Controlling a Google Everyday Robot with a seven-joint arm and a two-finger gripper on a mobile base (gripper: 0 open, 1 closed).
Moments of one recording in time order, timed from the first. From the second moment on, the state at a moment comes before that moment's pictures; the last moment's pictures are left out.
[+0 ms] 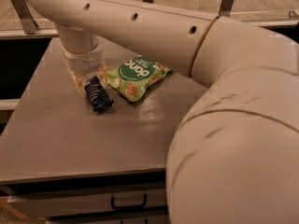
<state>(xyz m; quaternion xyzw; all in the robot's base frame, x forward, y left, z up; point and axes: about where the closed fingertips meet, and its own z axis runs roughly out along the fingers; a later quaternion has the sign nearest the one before) 0.587 0.162 0.848 -0.25 0.96 0.01 0.09</state>
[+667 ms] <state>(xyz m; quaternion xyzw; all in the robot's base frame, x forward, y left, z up) 0.654 0.133 0.848 -0.26 0.96 0.05 0.10</state>
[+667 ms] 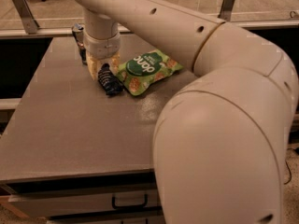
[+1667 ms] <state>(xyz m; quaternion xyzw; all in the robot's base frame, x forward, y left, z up) 0.640 0.115 0.876 -0.21 0.96 0.09 0.14</state>
